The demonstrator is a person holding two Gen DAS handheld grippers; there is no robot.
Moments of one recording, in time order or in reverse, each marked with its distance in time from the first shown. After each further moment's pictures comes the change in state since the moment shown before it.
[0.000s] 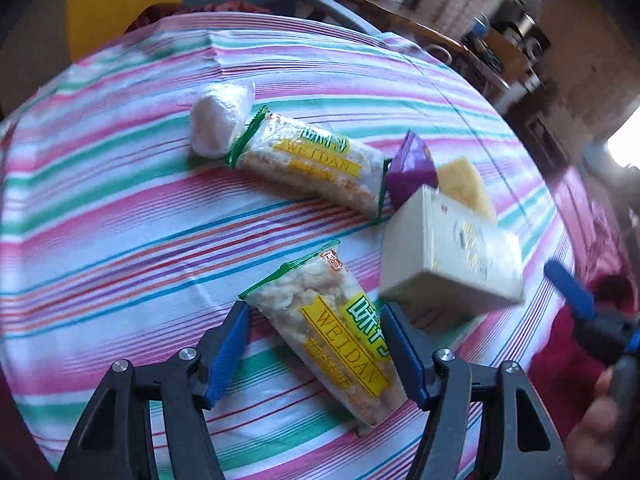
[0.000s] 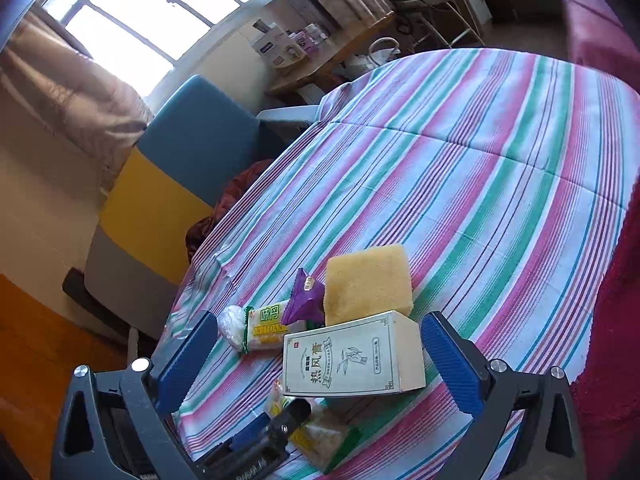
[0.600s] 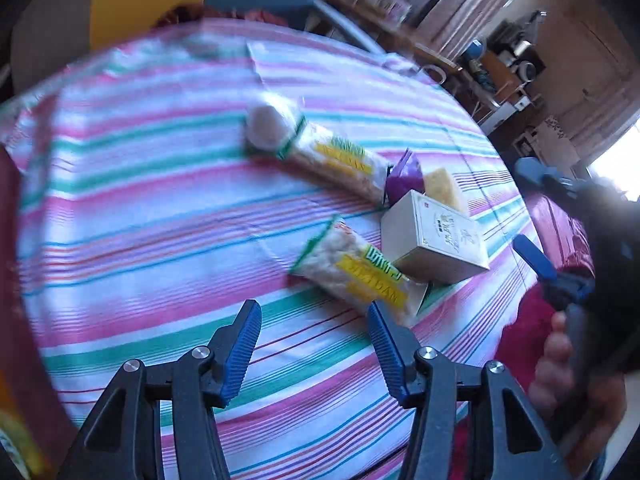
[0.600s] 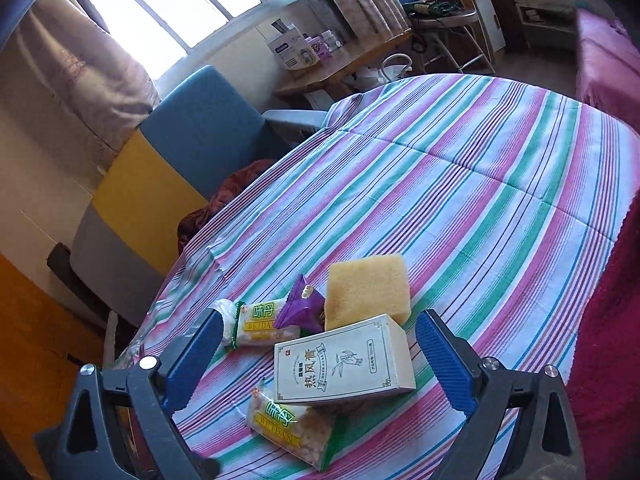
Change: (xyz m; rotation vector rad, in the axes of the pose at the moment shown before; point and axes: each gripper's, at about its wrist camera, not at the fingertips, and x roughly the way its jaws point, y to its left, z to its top) left arm -0.042 0.031 -0.019 -0.112 -0.010 -0.099; right arm -0.008 0.020 -0.005 -0.126 -0.025 -0.052
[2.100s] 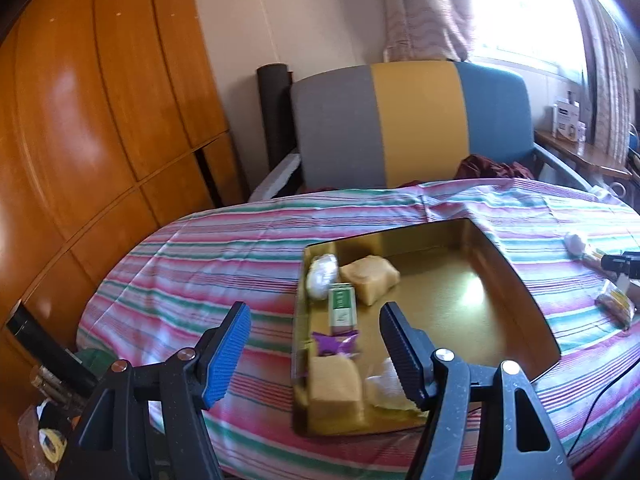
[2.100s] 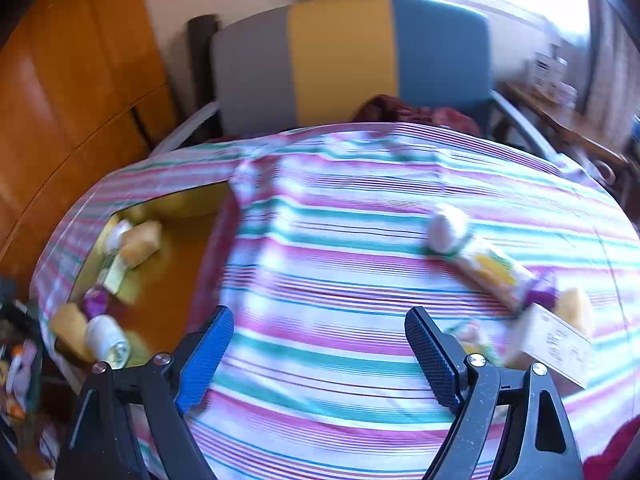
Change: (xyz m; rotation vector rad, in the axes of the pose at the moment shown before) left arm -0.280 0.195 -0.174 -0.134 -0.585 0.823; right arm 0.006 0.188 -0.135 -0.814 0.261 0.167
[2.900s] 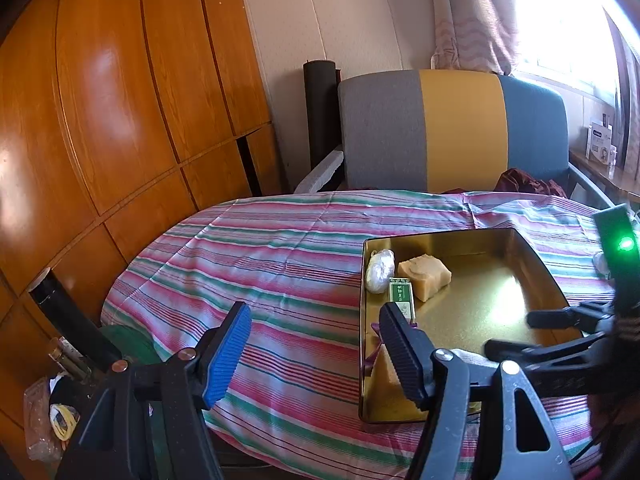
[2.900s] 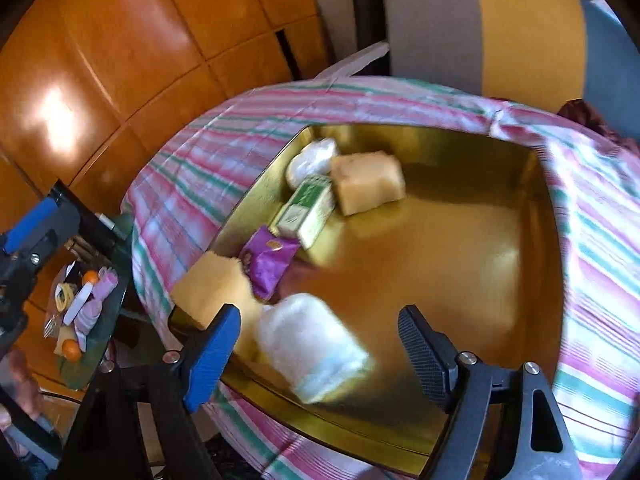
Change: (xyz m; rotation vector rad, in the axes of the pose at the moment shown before) left arm -0.009 0.058 -0.015 -0.106 0.003 0.109; right arm 0.061 0.227 -0.026 -0.282 0.161 0.396
